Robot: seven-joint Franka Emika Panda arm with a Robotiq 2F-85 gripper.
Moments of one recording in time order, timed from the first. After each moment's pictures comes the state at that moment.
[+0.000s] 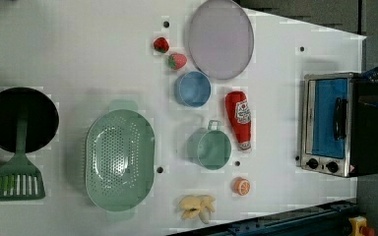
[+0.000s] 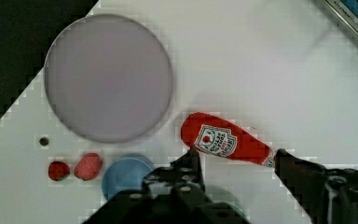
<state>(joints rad) -0.03 -0.02 0.02 -1.78 0.01 0.19 0.05</state>
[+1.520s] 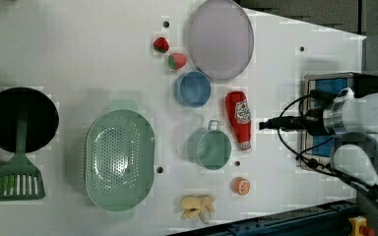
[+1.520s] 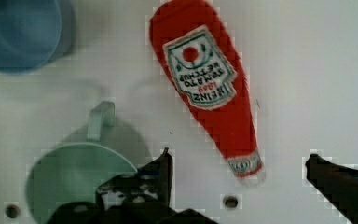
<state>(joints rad) -0.11 0.07 0.15 -2.35 0.03 0.71 -0.71</state>
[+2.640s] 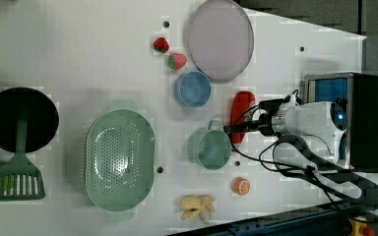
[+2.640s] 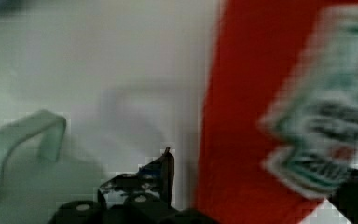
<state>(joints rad) -0.10 0.44 0.14 -2.39 0.03 1.13 -0.90</state>
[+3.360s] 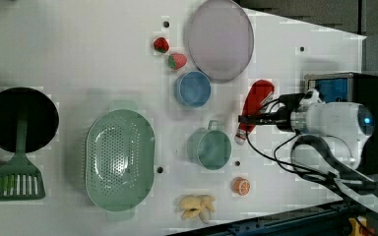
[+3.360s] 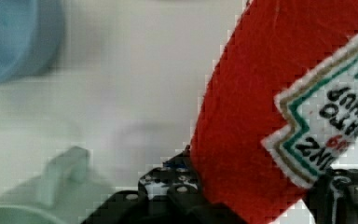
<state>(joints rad) -0.11 0.27 0.14 -2.41 0.03 1.10 -0.88</state>
